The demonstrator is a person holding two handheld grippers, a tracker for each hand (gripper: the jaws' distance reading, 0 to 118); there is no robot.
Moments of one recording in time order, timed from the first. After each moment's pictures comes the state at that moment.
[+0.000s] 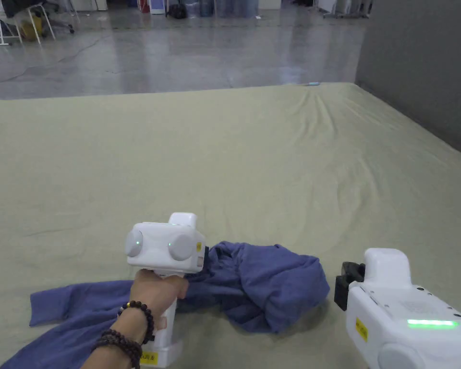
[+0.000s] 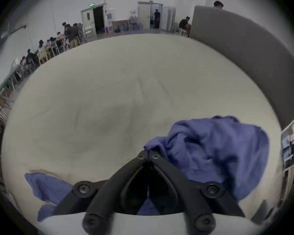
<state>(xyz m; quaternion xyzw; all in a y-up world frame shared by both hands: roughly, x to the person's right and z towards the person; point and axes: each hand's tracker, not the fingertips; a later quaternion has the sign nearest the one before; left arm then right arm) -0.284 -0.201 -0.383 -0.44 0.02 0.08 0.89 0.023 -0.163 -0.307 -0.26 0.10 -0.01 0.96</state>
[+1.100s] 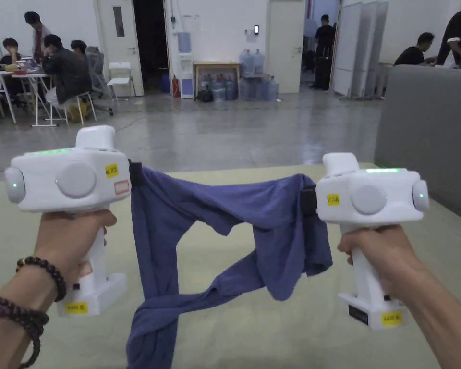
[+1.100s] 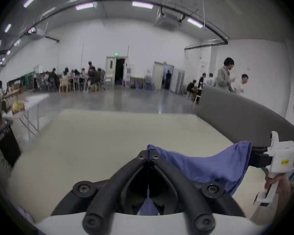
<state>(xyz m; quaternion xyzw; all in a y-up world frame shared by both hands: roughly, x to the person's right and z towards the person) -0.418 0.088 -0.341 -0.14 0.11 0.07 0.98 -0.074 0.047 -0.486 -0.21 0.25 0.02 0.94</state>
